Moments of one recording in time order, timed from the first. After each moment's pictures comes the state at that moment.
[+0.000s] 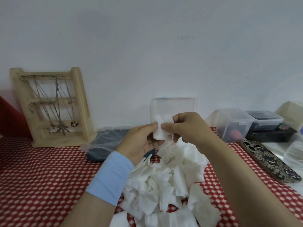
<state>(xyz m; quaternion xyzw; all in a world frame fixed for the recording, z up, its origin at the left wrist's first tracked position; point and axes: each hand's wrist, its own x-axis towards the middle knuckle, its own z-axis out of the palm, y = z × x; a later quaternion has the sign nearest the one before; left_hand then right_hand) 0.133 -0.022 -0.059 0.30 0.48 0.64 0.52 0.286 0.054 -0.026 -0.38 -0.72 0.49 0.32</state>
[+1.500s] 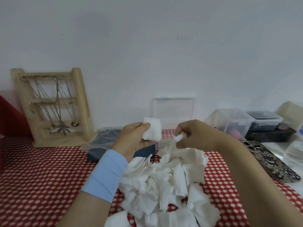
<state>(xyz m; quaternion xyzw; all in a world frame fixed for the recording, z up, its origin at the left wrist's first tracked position) 0.118 -0.025 -0.057 0.28 0.56 0.64 0.45 0.315 0.077 -0.031 -0.35 -0.88 0.30 0.12</state>
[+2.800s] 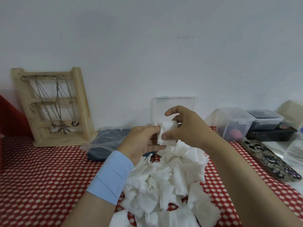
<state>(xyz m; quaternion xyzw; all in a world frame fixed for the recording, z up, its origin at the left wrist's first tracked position) 0.135 -0.027 -0.056 0.35 0.53 0.59 0.50 0.289 0.057 -0.025 -0.35 -0.80 0.40 0.28</state>
